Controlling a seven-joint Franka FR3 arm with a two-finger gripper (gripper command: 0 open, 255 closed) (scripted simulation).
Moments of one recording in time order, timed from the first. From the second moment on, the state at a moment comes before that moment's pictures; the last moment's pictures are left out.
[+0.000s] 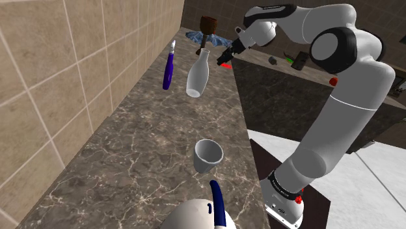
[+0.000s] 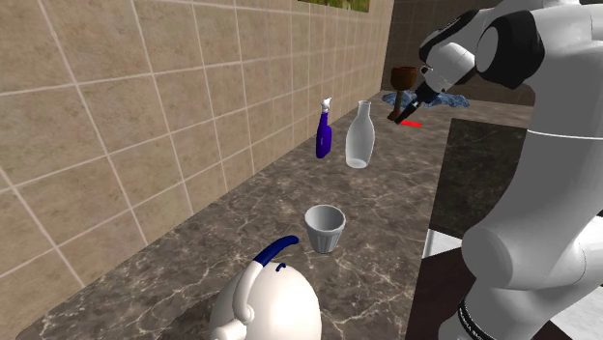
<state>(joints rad) -0.18 0.22 -0.33 -1.75 0.71 2.07 -1.51</state>
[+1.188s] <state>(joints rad) -0.19 0.31 -0.31 -1.86 0.83 2.22 -1.66</state>
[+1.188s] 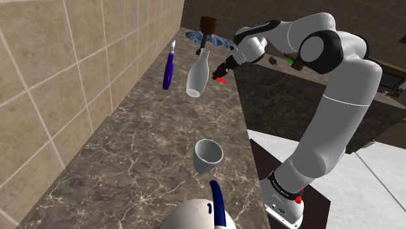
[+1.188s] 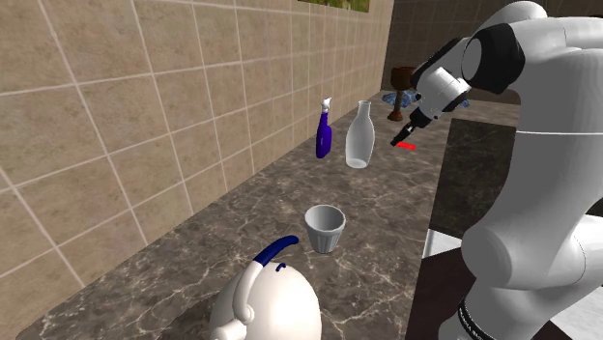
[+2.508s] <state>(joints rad) -0.20 0.38 -0.28 -1.88 0.90 2.29 -1.75</state>
